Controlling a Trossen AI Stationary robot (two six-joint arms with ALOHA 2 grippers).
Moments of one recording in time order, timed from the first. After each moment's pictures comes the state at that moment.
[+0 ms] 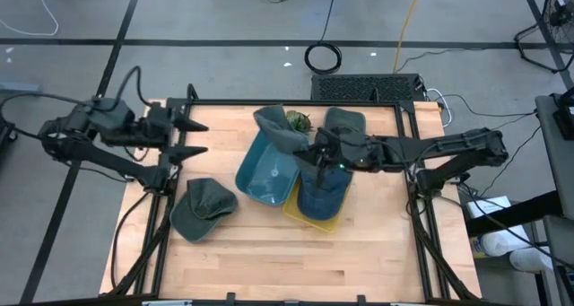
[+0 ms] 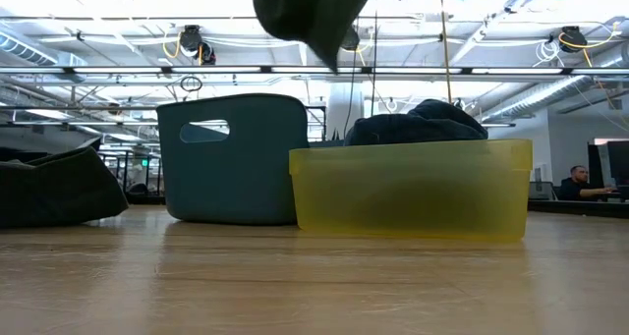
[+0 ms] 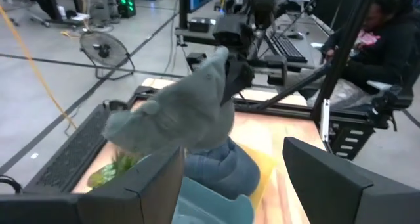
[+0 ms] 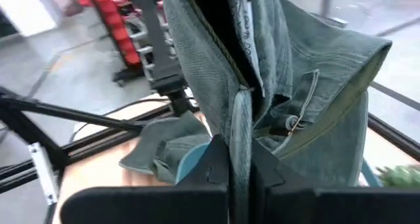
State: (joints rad) left arm -0.16 0.86 1.43 -0.83 -0.23 -0.15; right arm 0.11 1.38 1.26 -0.19 0.34 0.38
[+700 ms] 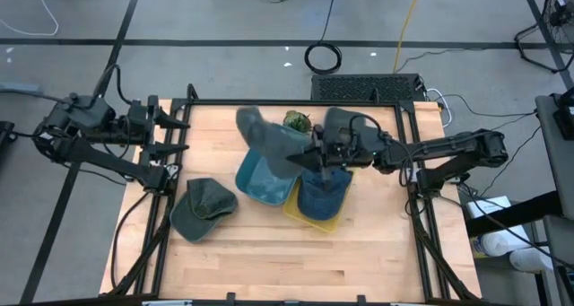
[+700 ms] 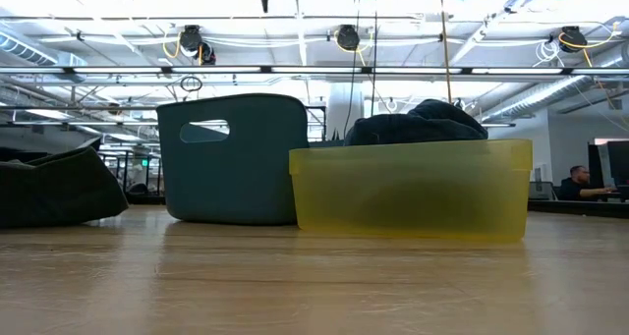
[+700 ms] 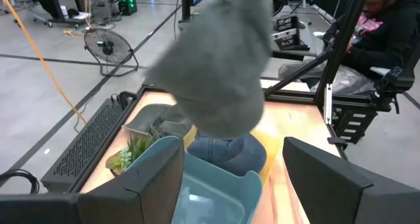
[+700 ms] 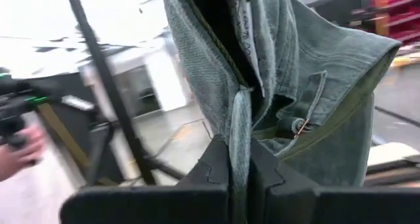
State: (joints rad) left arm -0.16 0.76 1.43 -0.96 -0.23 -0.12; right arm 0.03 1.38 1.01 0.57 -0.07 0.35
